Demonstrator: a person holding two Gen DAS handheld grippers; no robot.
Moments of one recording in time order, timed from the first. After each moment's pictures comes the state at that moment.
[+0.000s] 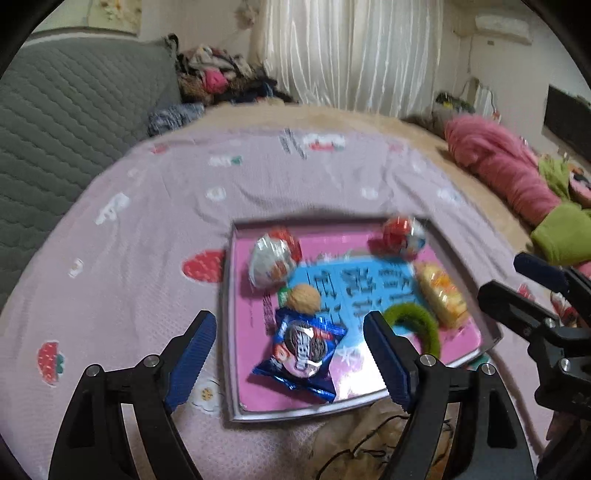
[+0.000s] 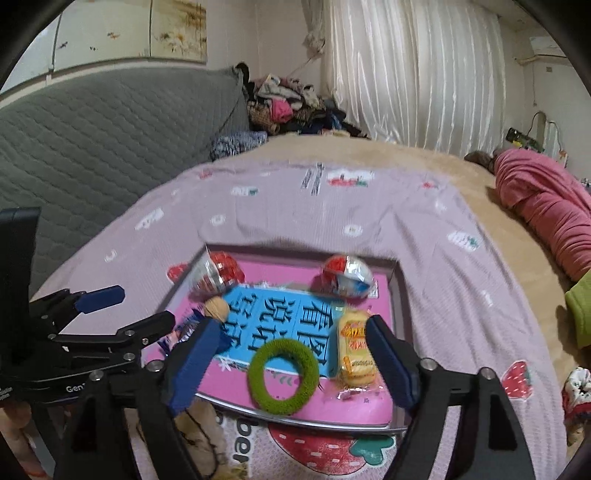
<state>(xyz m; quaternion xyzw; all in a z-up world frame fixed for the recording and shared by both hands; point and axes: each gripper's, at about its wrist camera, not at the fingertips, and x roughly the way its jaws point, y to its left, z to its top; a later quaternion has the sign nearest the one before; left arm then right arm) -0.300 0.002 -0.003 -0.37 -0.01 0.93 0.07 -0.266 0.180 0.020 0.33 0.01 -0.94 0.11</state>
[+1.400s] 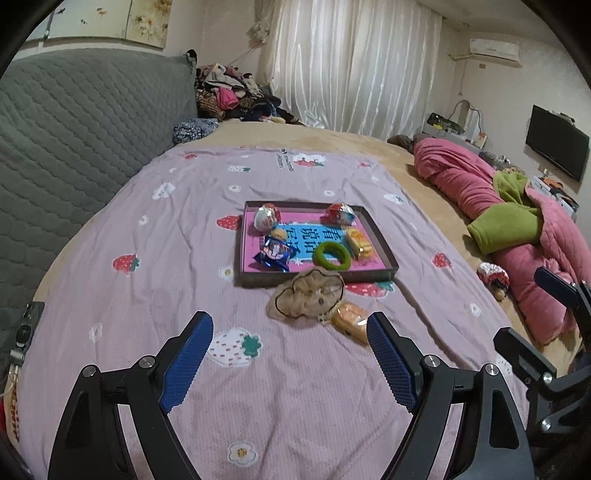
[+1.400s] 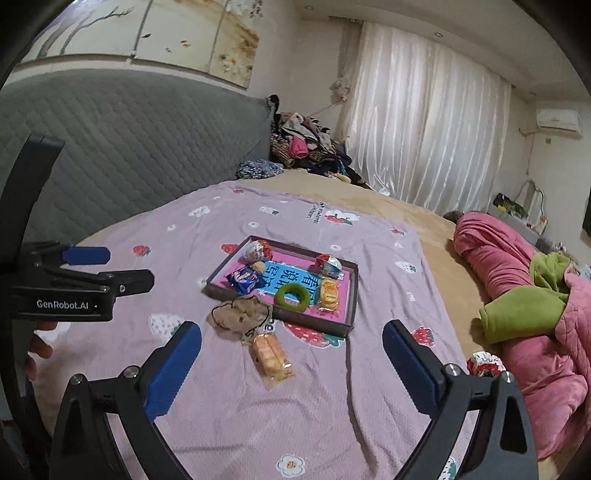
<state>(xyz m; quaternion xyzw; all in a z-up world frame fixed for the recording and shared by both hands) -0.039 -0.007 0.089 -0.35 -0.03 0.93 0.07 0.008 0.182 0.106 0.26 0.12 -0.95 0.11</state>
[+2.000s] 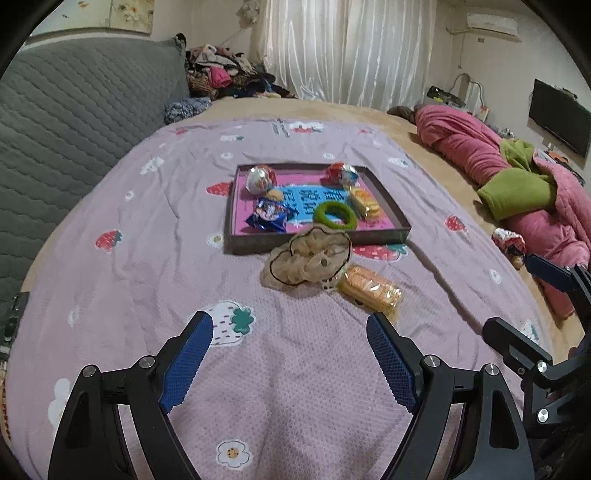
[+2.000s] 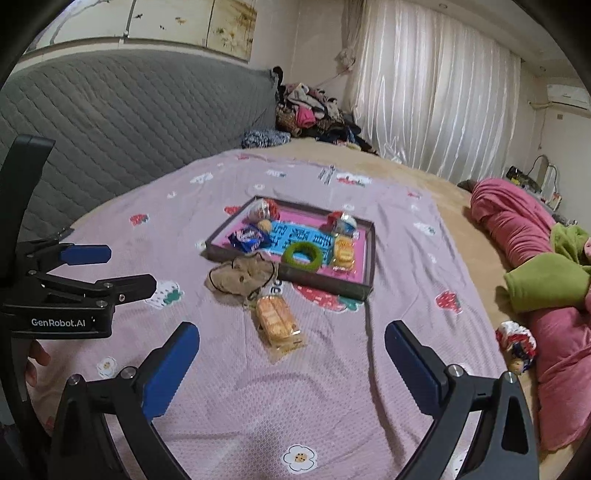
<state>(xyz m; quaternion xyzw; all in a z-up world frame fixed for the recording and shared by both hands) -0.063 0.012 0.028 -0.40 -0.01 0.91 0.08 -0.028 0.193 0.041 0.32 0.10 -0.93 0.12</state>
